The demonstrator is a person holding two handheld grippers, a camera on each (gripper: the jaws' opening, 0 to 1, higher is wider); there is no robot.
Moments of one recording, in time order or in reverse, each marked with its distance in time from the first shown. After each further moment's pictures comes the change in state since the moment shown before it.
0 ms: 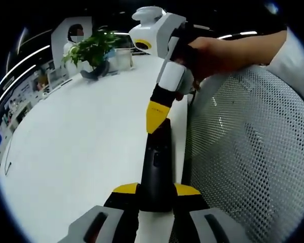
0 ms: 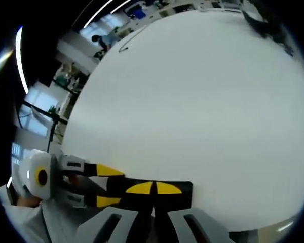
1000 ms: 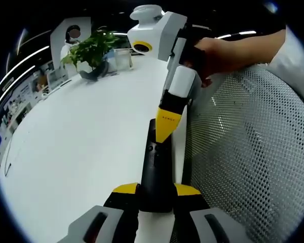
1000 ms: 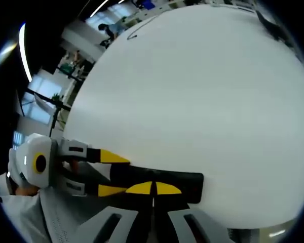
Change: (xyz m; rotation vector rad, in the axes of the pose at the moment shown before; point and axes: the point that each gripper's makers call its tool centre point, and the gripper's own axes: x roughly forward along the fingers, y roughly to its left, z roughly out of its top) left arm 0.000 0.000 0.000 0.007 -0.001 -0.004; right arm 0.008 0.006 -0.017 -0.063 0.093 0.009
